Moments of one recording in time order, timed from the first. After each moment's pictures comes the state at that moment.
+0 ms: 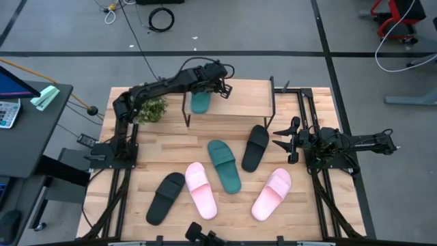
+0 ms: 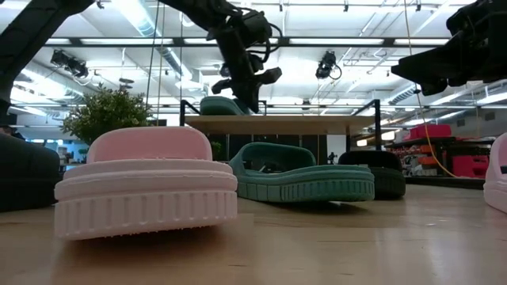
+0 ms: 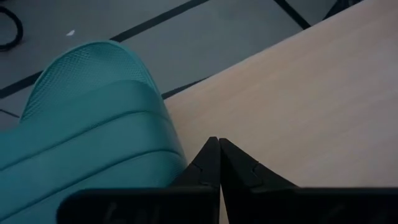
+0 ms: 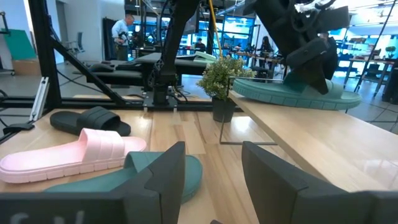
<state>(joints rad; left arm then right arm) 0.48 2.01 1.85 -0.72 -0.37 -0.44 0.05 0.06 0.05 0.05 0.21 -0.06</state>
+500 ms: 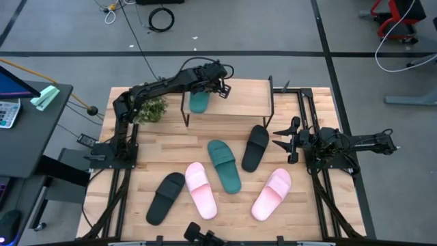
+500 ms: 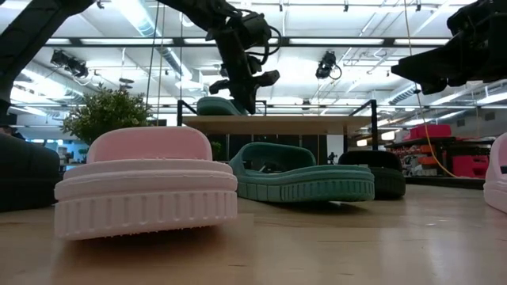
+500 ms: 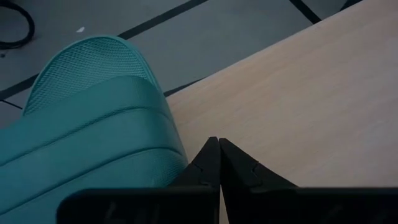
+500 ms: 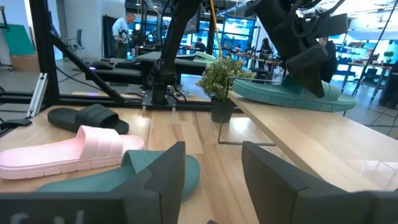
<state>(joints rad) 0.48 2.01 1.85 -0.74 -0.40 -0.44 0.05 0.06 0.05 0.05 0.21 -0.08</state>
